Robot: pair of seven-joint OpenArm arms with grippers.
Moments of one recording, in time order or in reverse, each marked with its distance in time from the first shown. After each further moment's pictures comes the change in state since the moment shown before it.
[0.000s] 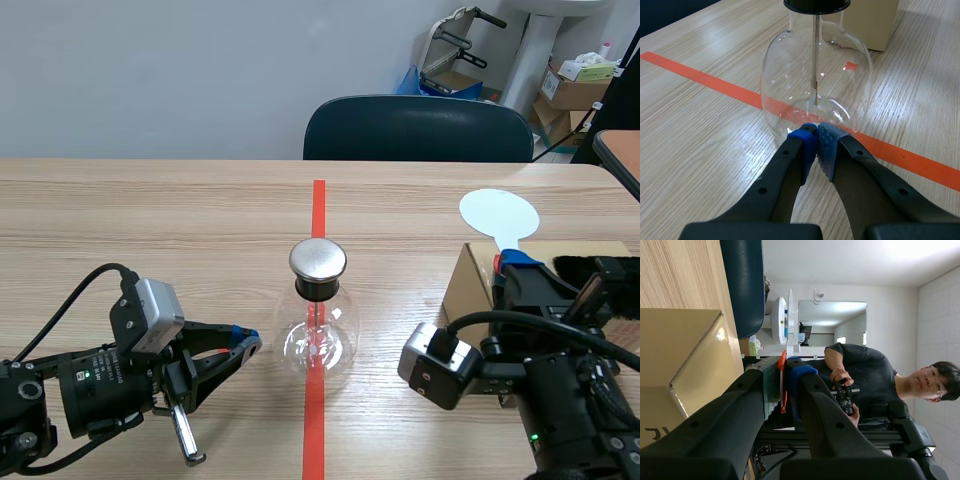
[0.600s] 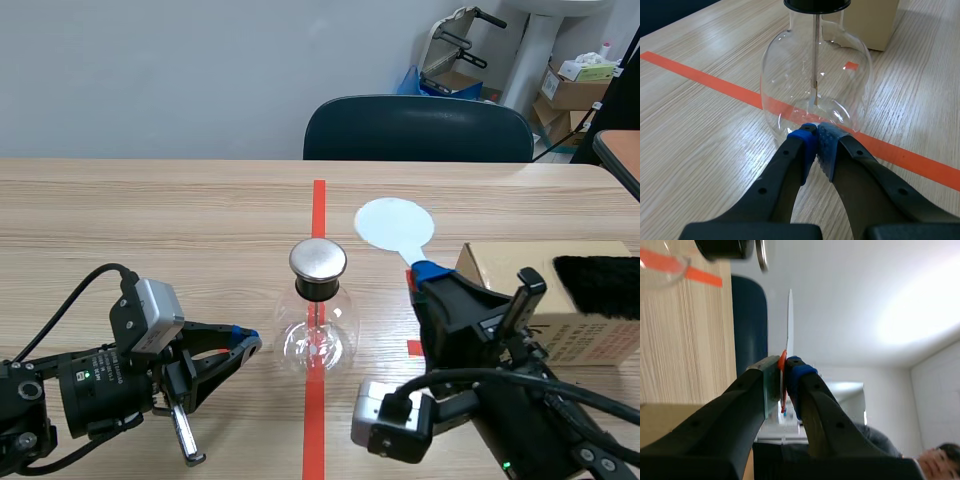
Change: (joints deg) left arm 0.0 0.0 0.0 0.0 0.0 0.0 0.0; right arm 0.0 0.0 0.0 0.0 0.2 -0.4 24.2
